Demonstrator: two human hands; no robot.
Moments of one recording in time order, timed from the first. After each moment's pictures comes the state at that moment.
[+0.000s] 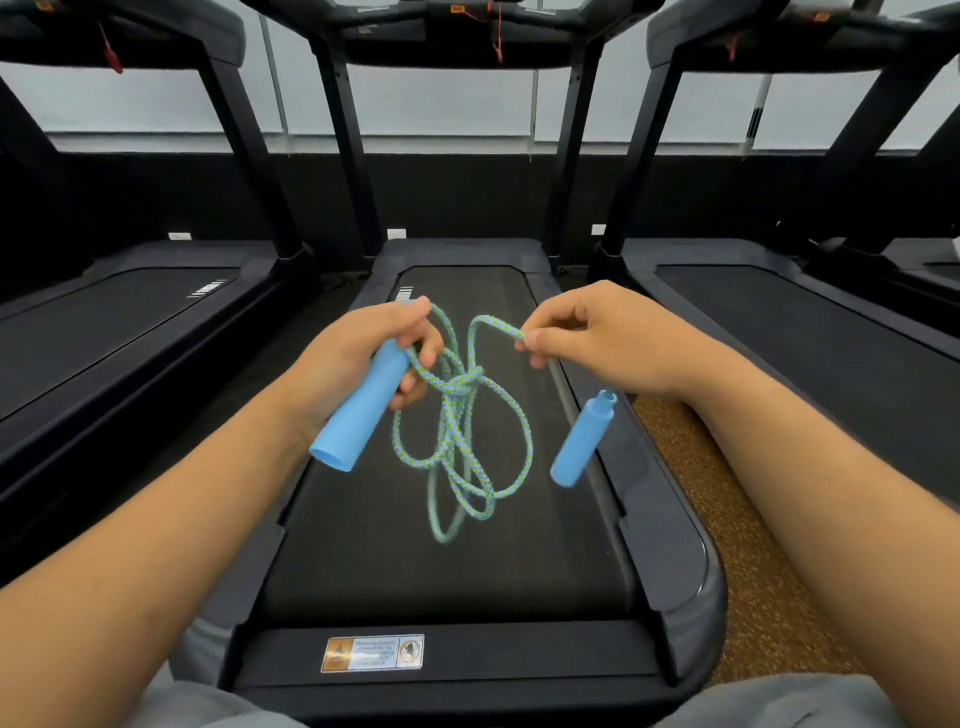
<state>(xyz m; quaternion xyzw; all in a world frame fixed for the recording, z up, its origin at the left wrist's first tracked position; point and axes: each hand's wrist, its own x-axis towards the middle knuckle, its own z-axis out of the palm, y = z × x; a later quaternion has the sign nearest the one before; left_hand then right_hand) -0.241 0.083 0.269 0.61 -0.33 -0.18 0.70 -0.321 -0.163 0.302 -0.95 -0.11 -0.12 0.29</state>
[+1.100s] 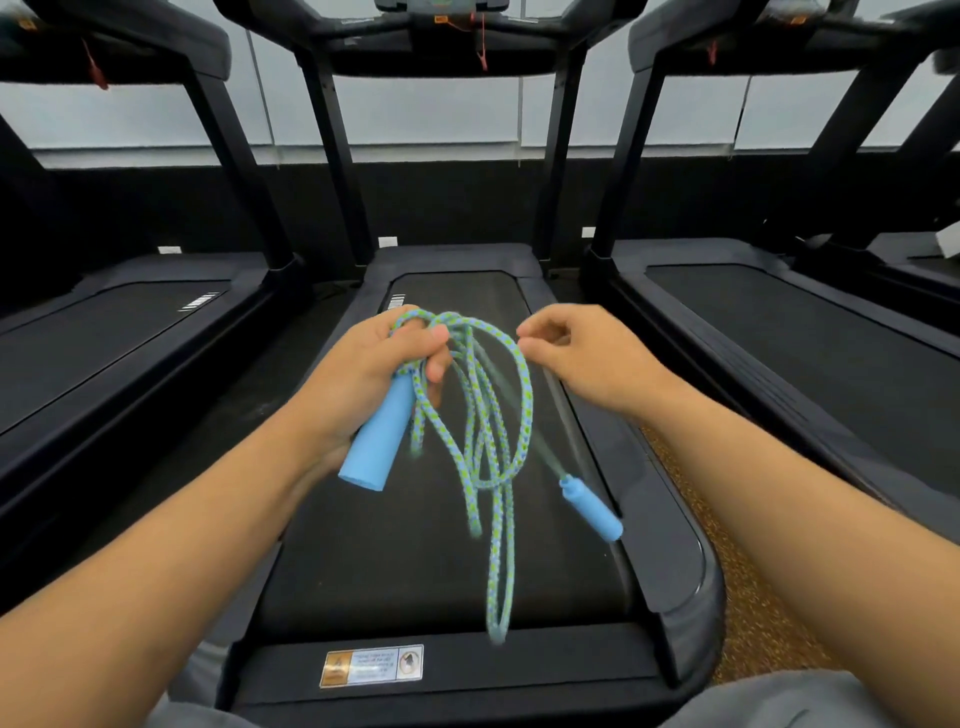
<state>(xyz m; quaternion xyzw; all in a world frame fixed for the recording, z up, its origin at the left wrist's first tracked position) -0.246 0.064 0.263 0.60 -0.35 -0.13 0.71 -0.300 -0.166 0.272 -0.92 -0.01 -0.20 0.33</state>
